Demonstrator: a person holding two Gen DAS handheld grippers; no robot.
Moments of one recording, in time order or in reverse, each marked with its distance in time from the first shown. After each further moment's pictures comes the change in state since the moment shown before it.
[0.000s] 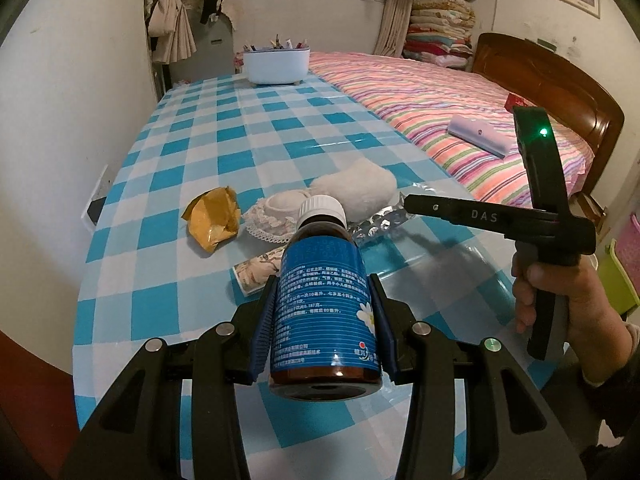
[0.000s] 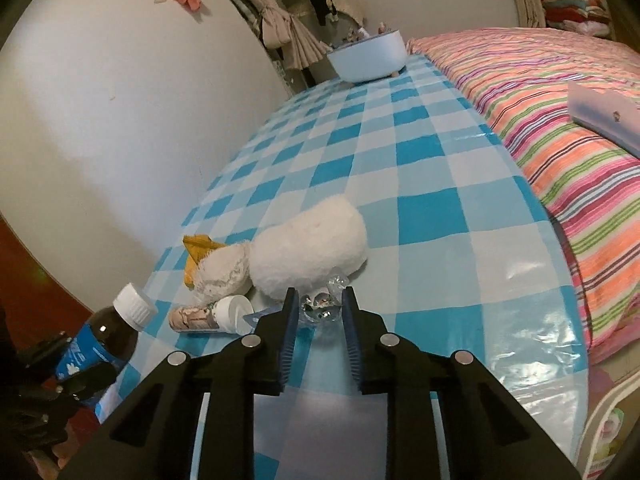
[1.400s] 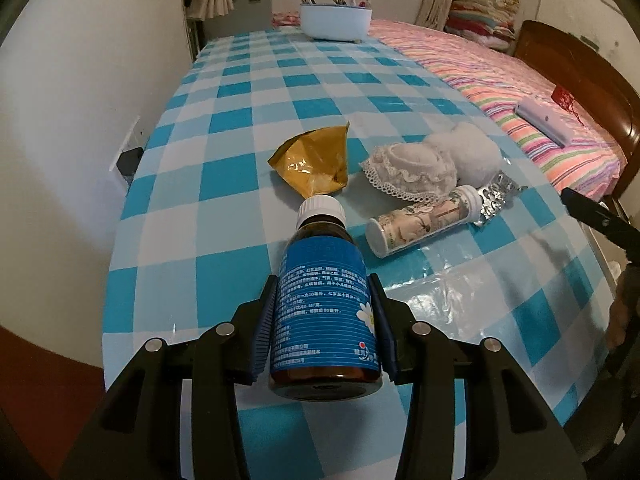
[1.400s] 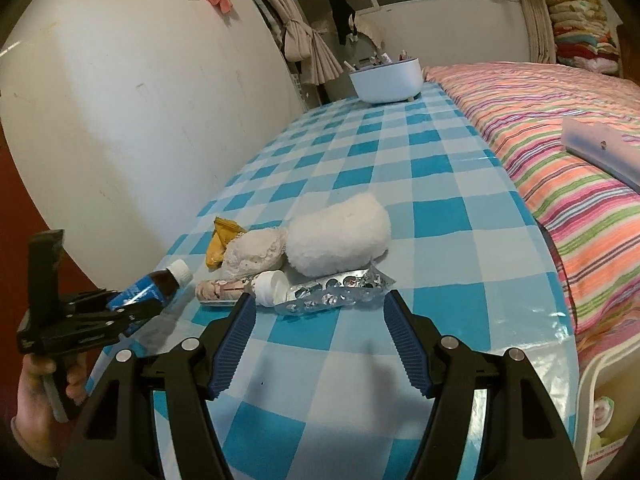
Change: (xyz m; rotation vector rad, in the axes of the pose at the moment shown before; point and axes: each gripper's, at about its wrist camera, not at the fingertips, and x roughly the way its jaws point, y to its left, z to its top) left arm 0.030 0.087 -0.016 -0.081 0.133 0.088; right arm -0.022 0.031 -0.028 -0.110 -0.052 -0.027
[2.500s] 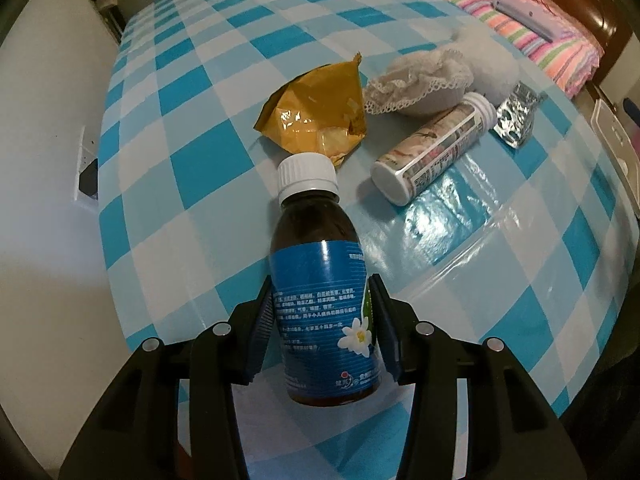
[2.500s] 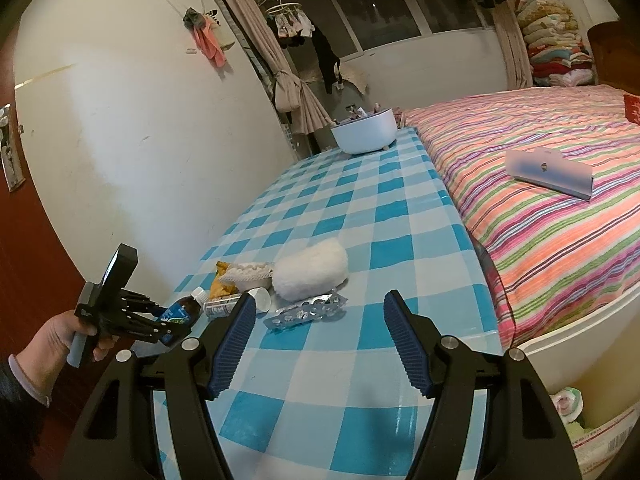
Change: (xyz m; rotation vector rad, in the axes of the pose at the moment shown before) left arm 0.051 0.028 0.030 0.298 0.313 -0.050; right arm -0.086 -0.029 -0.015 0.044 -0.189 -0.002
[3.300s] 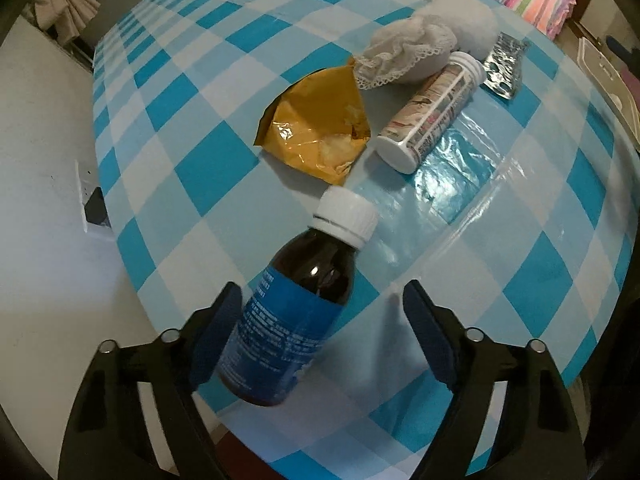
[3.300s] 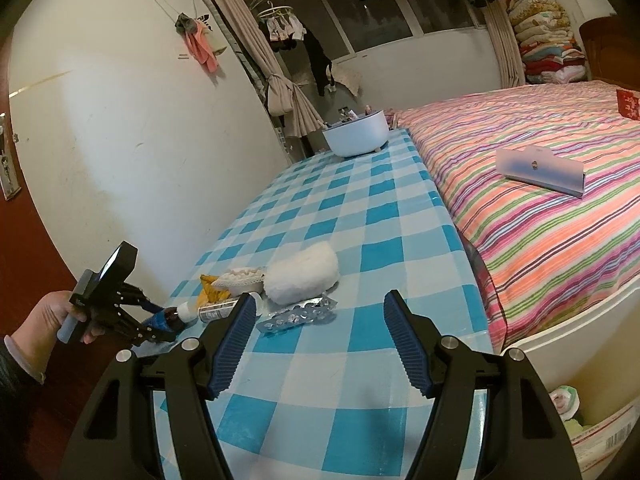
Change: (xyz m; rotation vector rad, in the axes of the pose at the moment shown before) left arm 0.001 0.011 0.009 0.194 0.108 0.034; right arm -0.002 -0.009 0.003 0.025 -0.012 -0.014
